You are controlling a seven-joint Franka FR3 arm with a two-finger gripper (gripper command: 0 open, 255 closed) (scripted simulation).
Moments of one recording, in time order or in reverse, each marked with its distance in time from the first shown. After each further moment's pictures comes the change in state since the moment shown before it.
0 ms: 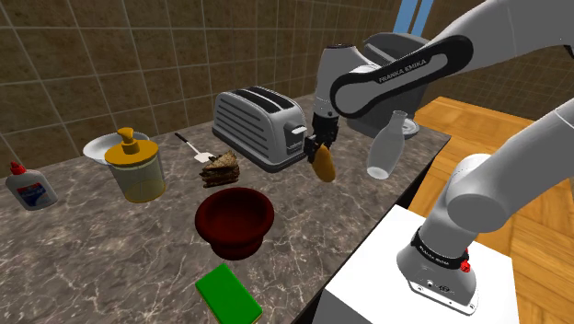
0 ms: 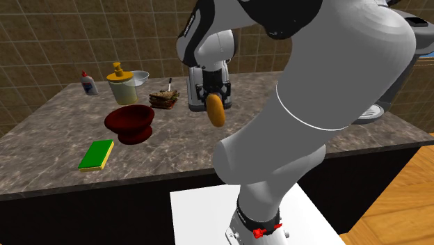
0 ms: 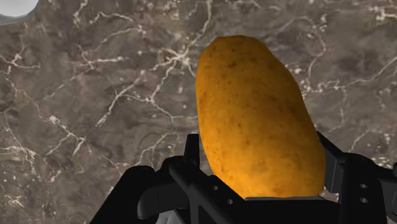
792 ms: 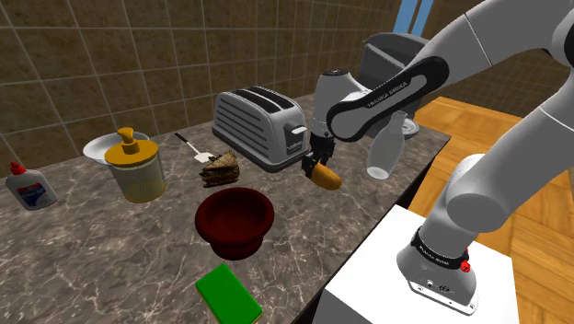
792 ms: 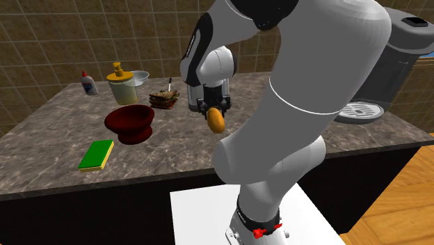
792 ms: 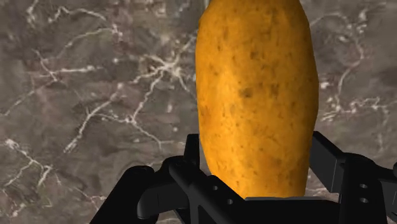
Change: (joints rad) arm -0.008 0.107 0.007 -0.082 -0.017 0.189 0.019
